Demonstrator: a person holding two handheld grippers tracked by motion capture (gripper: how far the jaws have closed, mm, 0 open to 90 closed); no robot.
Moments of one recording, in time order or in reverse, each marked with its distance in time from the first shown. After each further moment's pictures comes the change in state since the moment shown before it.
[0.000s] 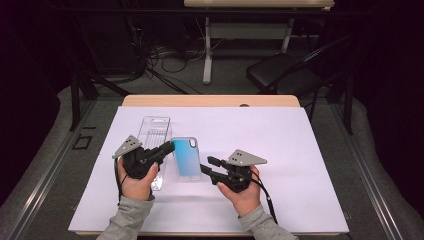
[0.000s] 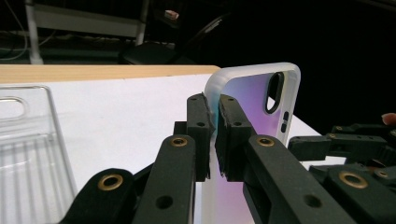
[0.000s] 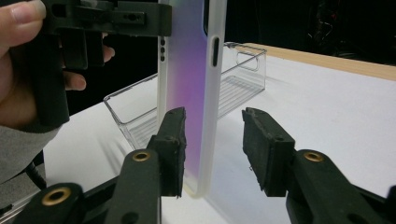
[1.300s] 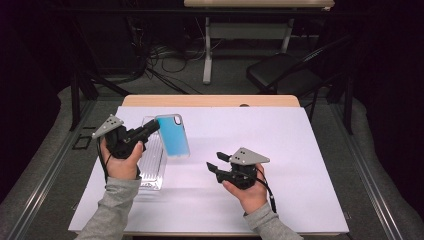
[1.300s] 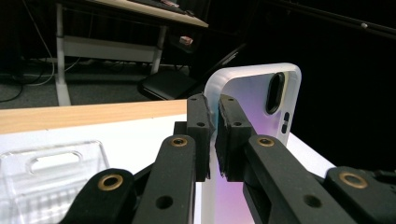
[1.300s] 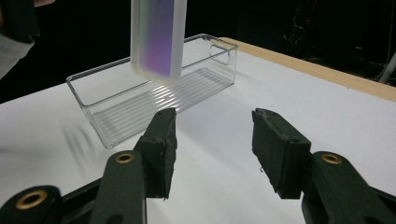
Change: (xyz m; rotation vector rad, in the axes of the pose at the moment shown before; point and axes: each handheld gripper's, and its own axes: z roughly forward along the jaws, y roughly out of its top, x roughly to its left) left arm 0.031 0.055 -0.010 -0.077 0.044 0.008; right arm -0.012 0.003 -0.008 0.043 -0.085 -0.106
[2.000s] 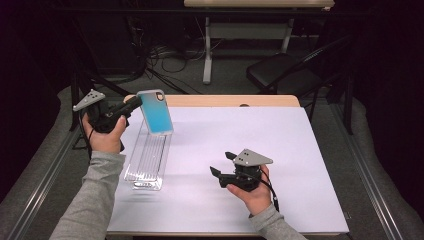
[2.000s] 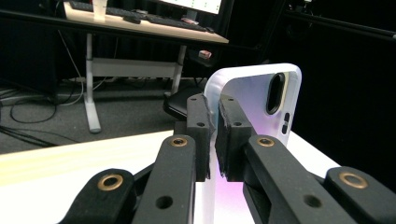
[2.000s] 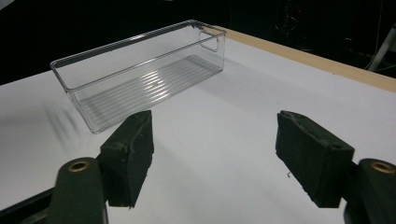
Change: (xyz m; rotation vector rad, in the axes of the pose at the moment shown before) left arm 0.043 0.052 0.003 -0.037 0.066 0.060; right arm -0.007 -0.008 -0.007 0.037 -0.039 -0.006
